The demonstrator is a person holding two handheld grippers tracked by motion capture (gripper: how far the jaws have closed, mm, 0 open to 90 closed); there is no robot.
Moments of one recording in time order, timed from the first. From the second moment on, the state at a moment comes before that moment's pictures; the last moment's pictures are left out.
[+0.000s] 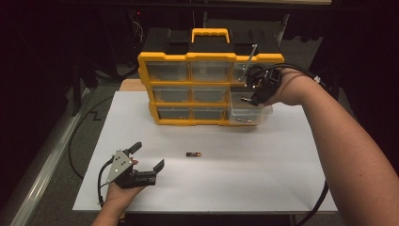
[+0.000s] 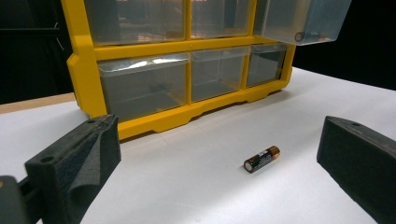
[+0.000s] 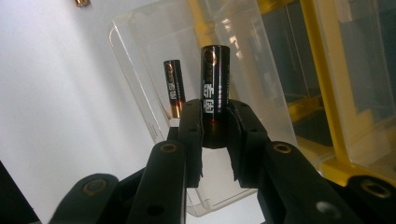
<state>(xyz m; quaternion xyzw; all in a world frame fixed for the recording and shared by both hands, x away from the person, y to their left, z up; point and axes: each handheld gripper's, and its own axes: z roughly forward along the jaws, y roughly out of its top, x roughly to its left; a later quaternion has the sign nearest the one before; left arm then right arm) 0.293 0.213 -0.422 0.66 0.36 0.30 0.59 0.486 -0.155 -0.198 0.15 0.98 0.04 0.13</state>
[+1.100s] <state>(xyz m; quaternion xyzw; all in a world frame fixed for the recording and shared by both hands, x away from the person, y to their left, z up) 0.293 0.212 -0.422 0.66 0.36 0.30 0.58 0.435 -0.156 -0.207 0.13 0.98 0.08 0.13</state>
